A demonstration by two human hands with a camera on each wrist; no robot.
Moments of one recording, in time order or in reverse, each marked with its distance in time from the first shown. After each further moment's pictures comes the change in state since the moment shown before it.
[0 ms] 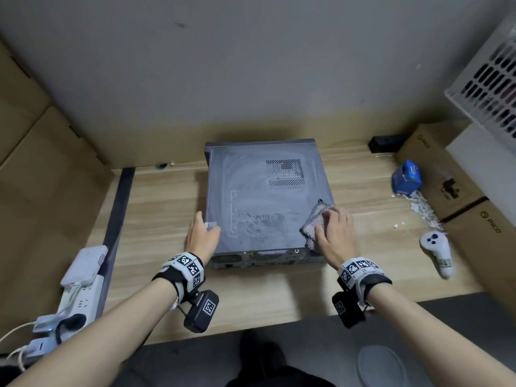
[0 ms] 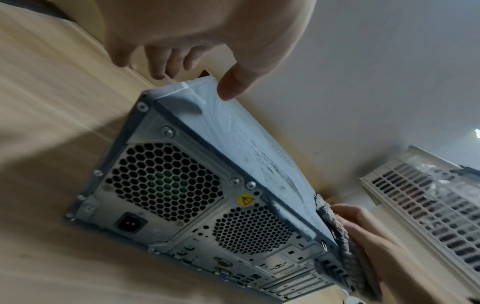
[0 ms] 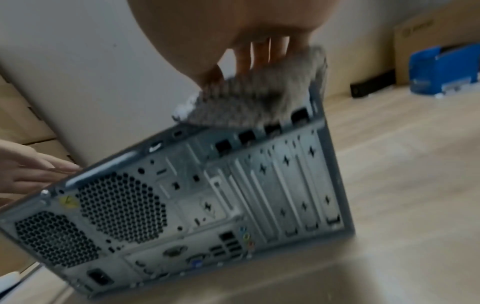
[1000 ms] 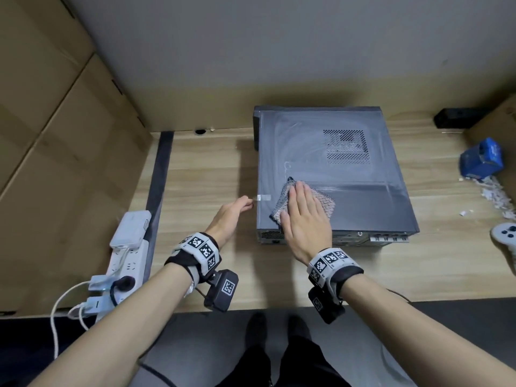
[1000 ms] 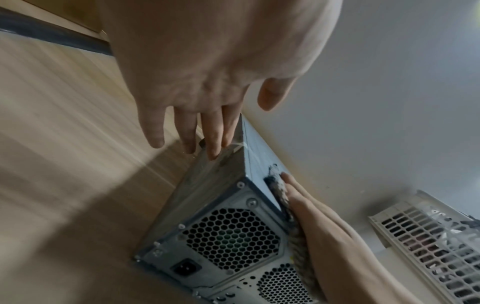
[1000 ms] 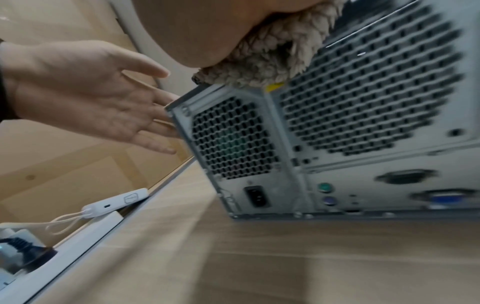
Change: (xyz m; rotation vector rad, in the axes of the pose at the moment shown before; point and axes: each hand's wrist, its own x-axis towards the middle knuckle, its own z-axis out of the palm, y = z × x) left_hand 0.027 -0.061 -0.046 -0.353 -0.342 -0.067; right_hand -0.030 -0.184 0.087 -0.158 -0.119 -0.267
